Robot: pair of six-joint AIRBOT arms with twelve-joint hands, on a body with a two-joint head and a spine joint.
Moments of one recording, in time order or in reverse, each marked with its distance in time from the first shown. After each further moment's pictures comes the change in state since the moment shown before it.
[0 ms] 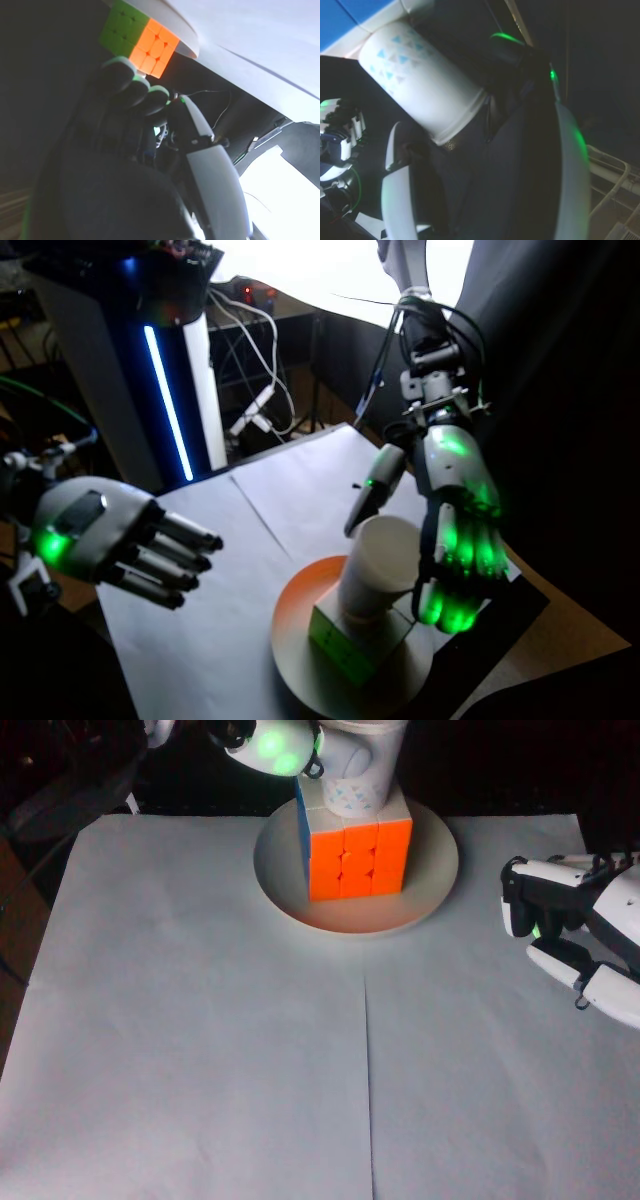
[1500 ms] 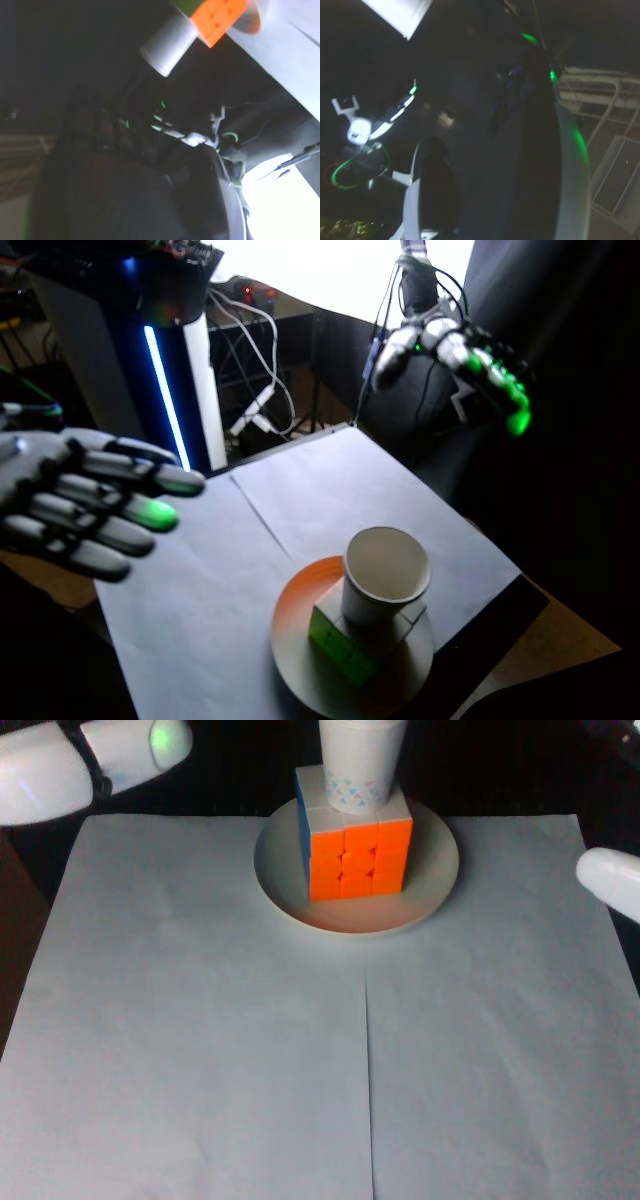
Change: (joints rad) left arm 0.331 0.514 -0.490 -0.363 -0.642 0.441; right arm -0.009 0.178 -0.102 -0.001 0.235 -0.088
